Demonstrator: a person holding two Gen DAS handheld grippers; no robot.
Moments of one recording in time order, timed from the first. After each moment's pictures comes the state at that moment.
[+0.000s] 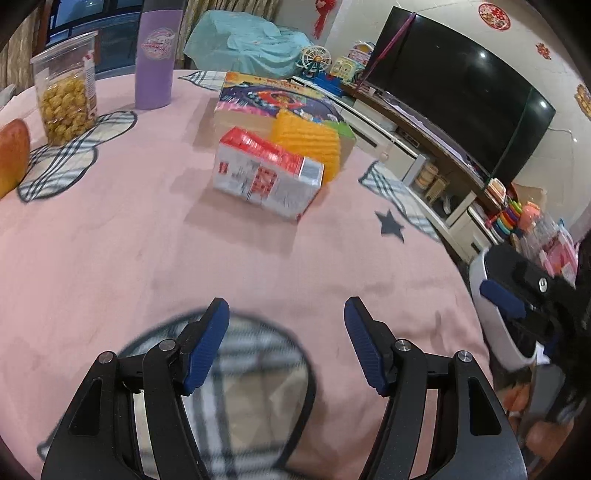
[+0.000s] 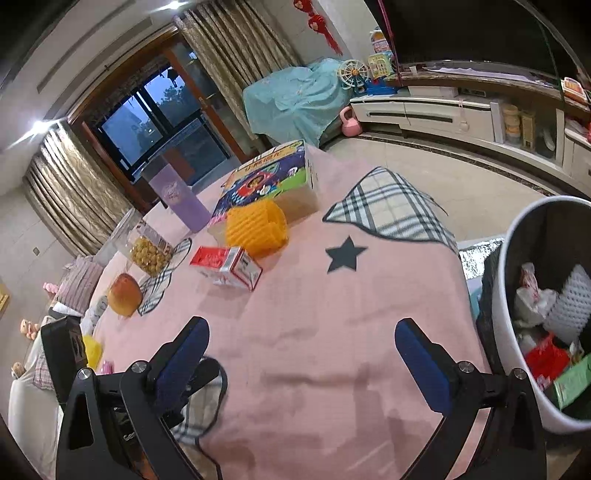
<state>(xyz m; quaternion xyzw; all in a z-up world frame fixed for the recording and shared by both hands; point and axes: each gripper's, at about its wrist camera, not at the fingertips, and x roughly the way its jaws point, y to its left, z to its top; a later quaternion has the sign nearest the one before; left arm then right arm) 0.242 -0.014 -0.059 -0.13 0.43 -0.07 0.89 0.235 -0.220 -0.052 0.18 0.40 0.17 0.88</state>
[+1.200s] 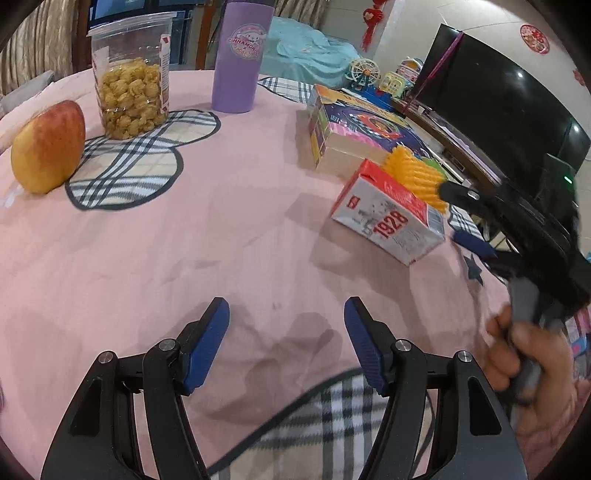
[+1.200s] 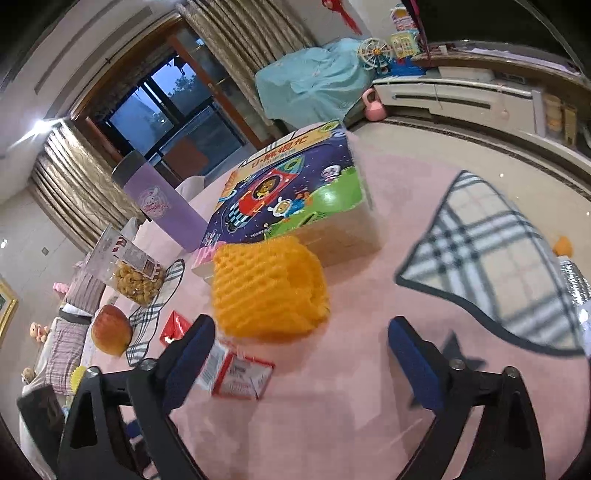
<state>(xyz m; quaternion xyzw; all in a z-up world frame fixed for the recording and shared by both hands) 0.254 0.068 -0.073 -0.14 0.43 0.01 0.89 0.365 -0.153 -0.094 0.19 0.43 0.21 0.86</state>
